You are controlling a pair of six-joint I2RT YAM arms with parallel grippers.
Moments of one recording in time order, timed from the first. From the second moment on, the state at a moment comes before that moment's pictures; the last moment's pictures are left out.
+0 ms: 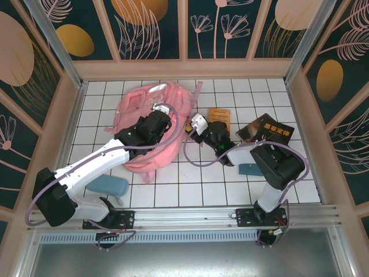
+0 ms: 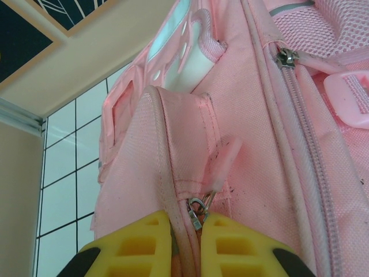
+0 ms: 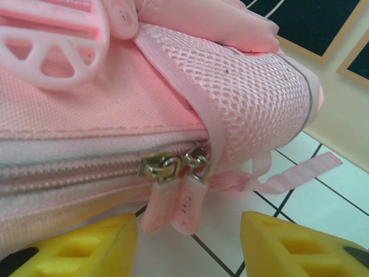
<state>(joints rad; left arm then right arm) -0.79 1.35 1.12 -0.56 -0.67 -0.05 0.64 1.72 0.65 0.84 -0.04 -0.31</state>
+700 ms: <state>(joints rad) -0.79 1.35 1.11 -0.56 -0.67 -0.05 0.67 1.72 0.62 0.91 0.00 -0.38</state>
